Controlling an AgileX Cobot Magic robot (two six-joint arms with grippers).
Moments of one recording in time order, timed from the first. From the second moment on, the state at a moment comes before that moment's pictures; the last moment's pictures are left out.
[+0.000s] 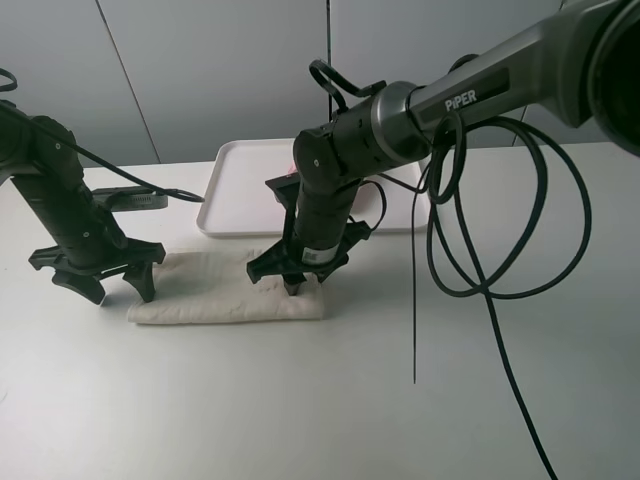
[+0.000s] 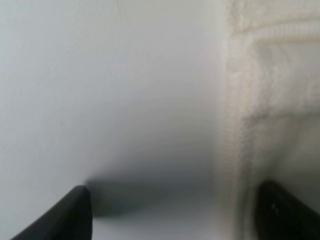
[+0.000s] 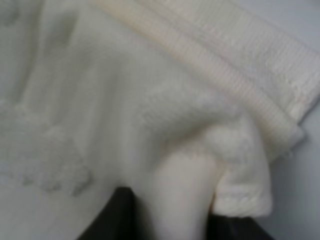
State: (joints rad) left arm -0.11 2.02 -1.07 -0.04 0.73 -0.10; right arm 0.75 2.25 -1.44 0.08 0.65 0.19
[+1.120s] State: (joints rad) left arm -0.11 2.02 -1.07 -0.02 0.73 -0.10; right arm 0.75 2.07 -1.43 0.36 0.68 0.02
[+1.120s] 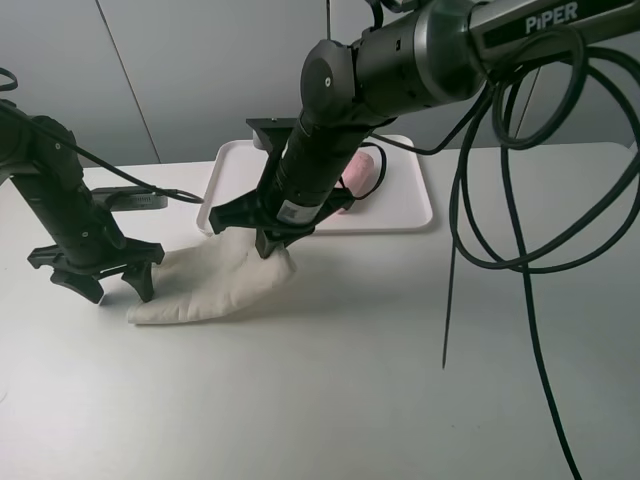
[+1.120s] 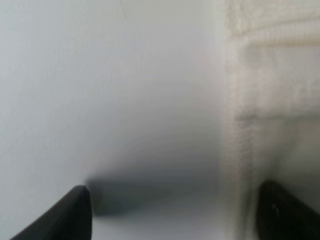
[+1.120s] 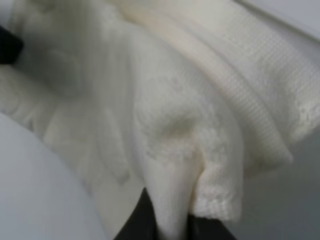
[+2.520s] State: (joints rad) left arm -0.11 2.02 -1.07 -0.02 0.75 -0.09; right arm 0.75 2.28 -1.43 1.47 0.50 -0.64
